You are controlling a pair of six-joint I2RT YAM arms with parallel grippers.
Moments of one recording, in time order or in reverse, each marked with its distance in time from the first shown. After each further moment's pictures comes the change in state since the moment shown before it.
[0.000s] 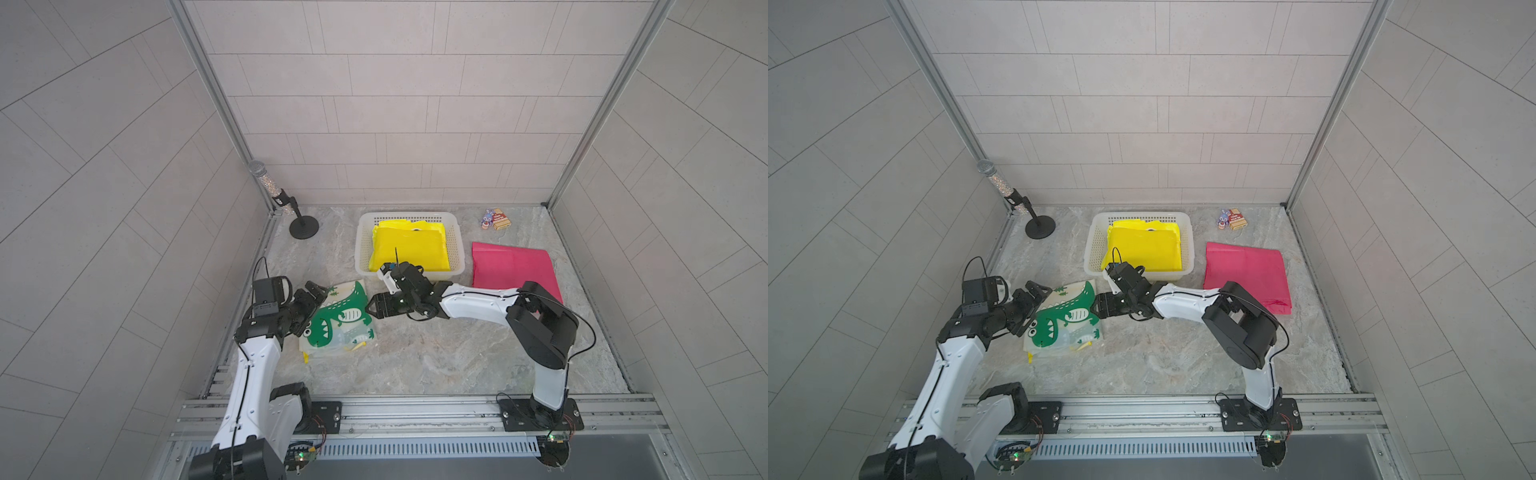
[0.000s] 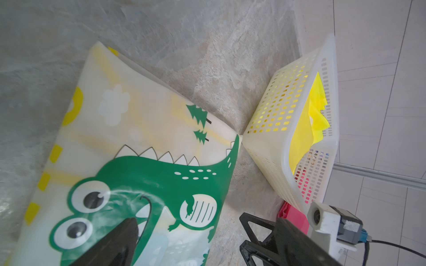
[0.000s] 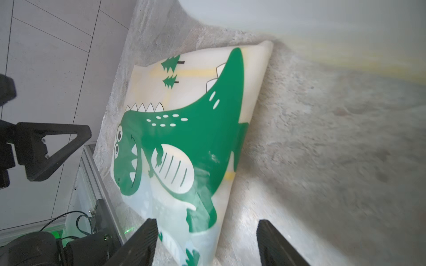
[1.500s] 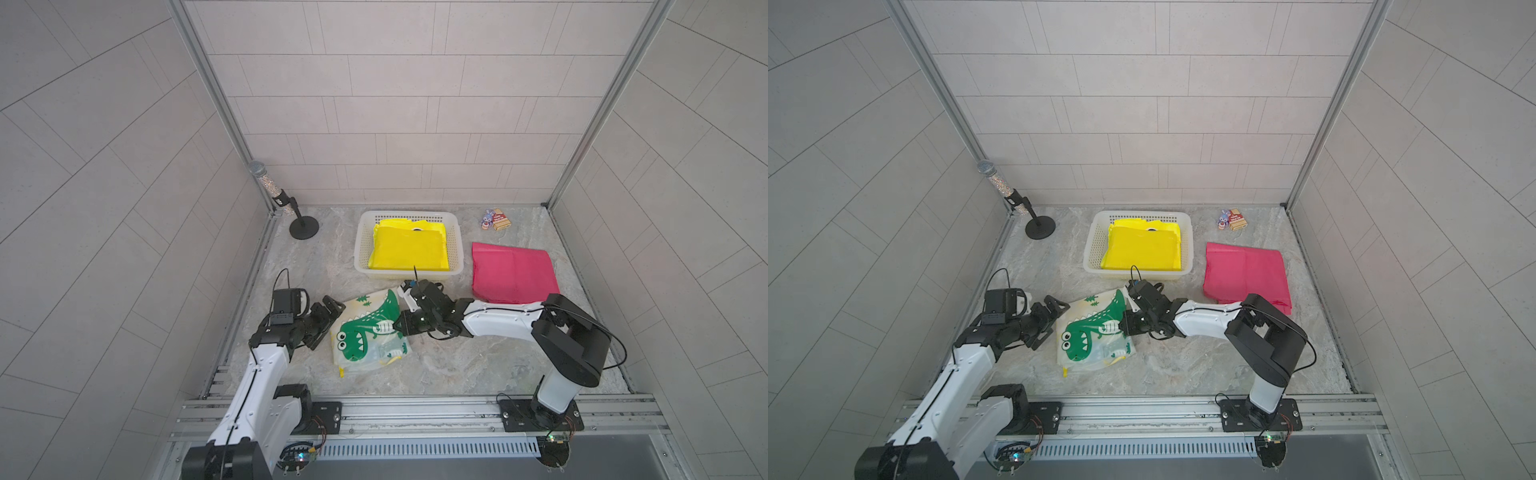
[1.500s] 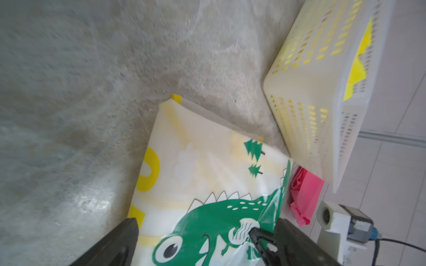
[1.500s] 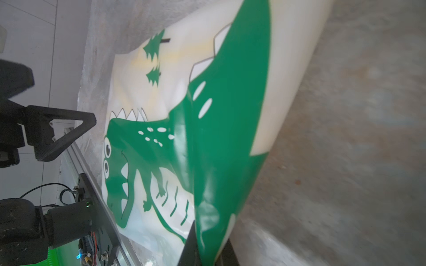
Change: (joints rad) left arm -0.214 0.023 -0.130 0.064 0.034 -0.049; right arm -0.016 -0.250 -0.373 0.031 0.034 0.045
